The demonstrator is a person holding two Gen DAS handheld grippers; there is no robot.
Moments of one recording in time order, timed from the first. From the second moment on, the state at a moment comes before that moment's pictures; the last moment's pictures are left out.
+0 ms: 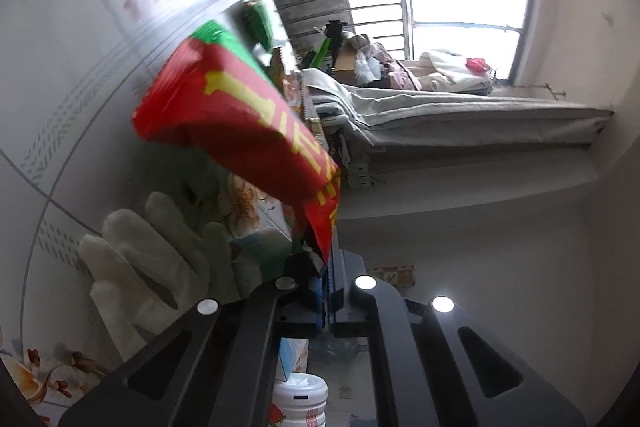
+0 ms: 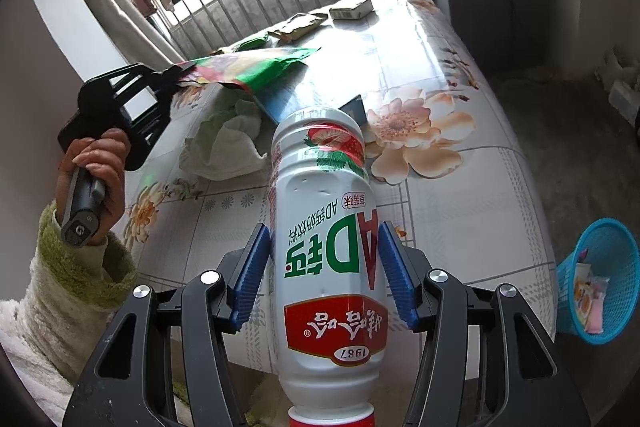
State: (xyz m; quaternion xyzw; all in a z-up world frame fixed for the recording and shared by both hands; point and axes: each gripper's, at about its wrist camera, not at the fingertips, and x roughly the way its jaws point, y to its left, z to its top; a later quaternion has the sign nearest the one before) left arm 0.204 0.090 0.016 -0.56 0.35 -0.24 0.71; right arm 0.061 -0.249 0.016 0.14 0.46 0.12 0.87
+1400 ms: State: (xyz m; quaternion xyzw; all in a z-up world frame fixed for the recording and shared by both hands) left arm 0.069 -0.148 0.171 -0.15 0.28 -0.45 0.83; right arm -0.053 -0.425 0.036 0.27 0.37 -0.08 0.88
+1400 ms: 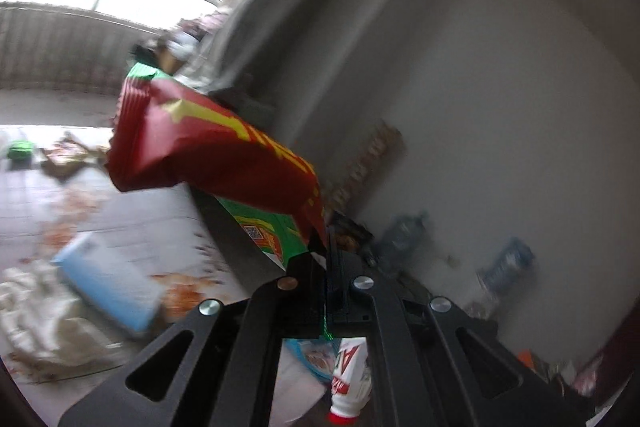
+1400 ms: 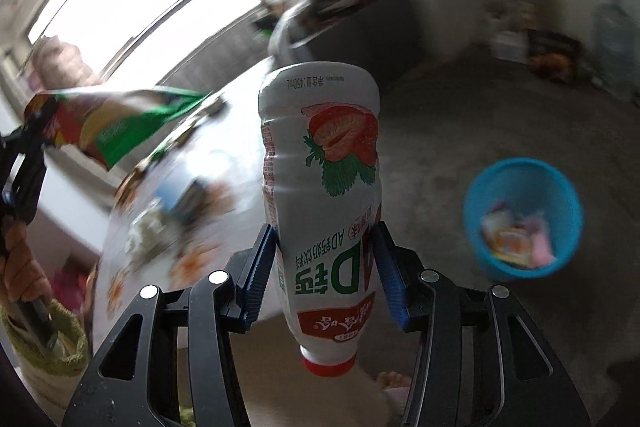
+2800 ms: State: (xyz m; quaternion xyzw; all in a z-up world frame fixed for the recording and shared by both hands) left arm 0.065 -0.559 -0.061 0.11 0.55 -0.43 0.71; right arm -0.160 -0.600 -0.082 0.45 0.38 -0.27 0.76
